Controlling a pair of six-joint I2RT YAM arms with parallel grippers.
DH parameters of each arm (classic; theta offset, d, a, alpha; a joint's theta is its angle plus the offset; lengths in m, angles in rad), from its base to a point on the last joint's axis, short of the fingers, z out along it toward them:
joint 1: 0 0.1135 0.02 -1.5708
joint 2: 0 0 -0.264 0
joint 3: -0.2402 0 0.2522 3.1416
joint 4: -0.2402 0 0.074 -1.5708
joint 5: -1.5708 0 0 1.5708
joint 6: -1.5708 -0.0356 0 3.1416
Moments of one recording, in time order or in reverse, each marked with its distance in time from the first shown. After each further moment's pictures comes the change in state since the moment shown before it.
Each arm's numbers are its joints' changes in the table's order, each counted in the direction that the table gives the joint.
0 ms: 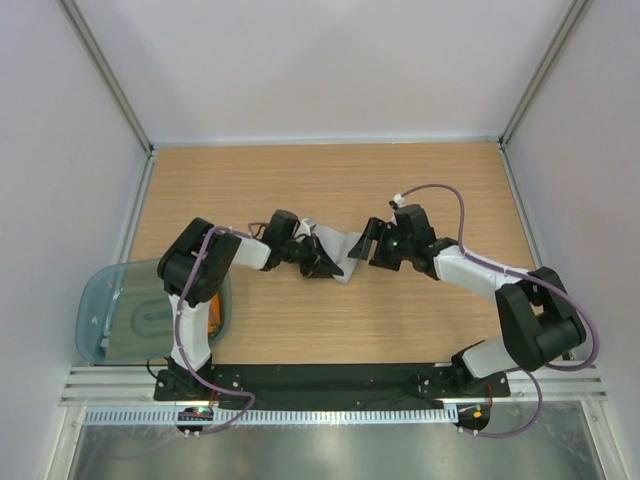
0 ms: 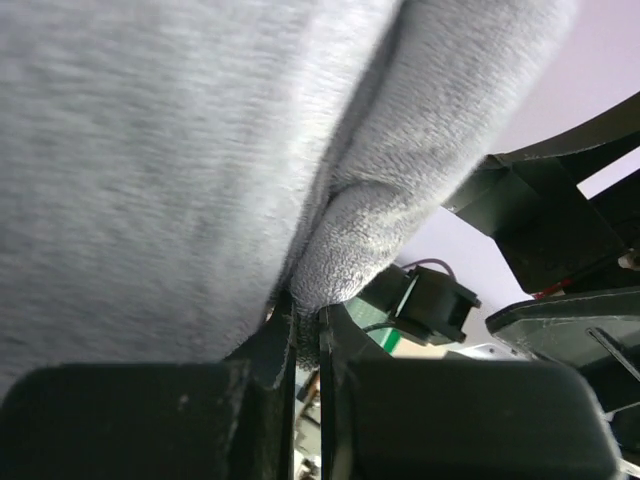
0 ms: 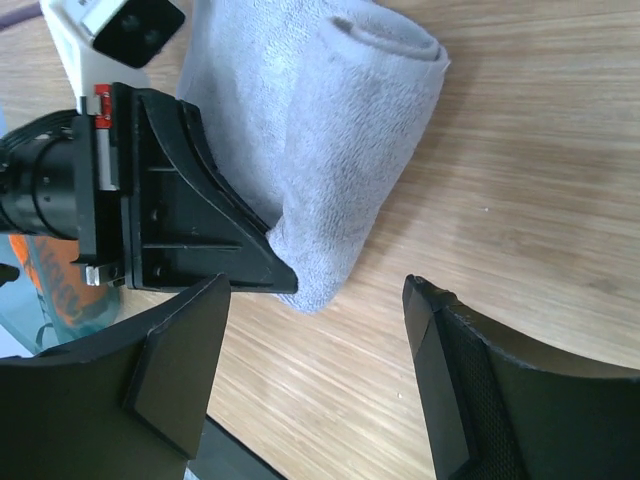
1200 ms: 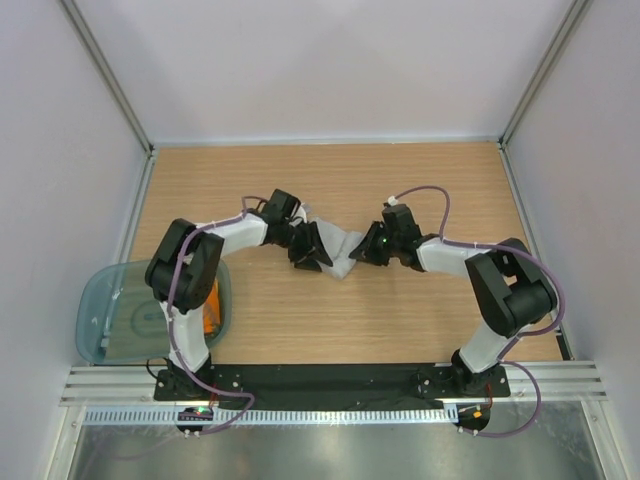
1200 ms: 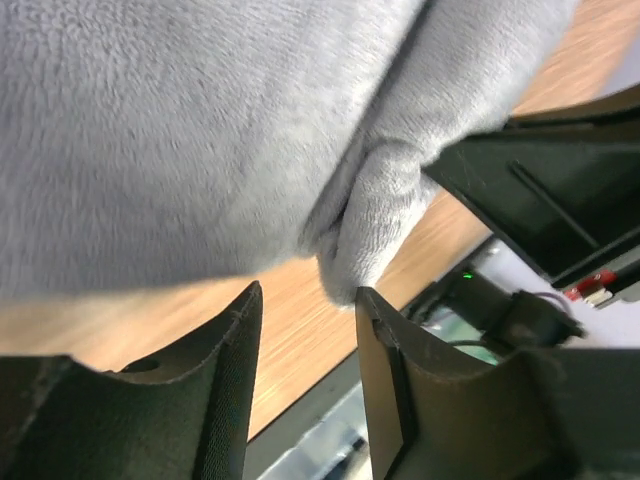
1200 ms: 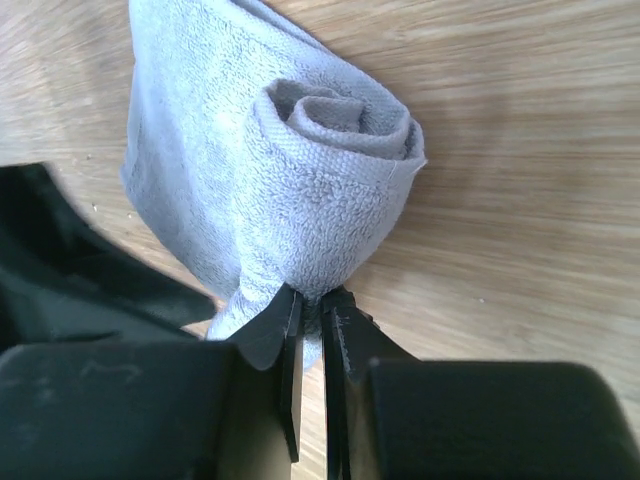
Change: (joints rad) left arm 0.039 -0.056 -0.223 -0.580 0.158 -0.336; right arm 0.006 0.229 -0.031 0.179 -0.039 -0.123
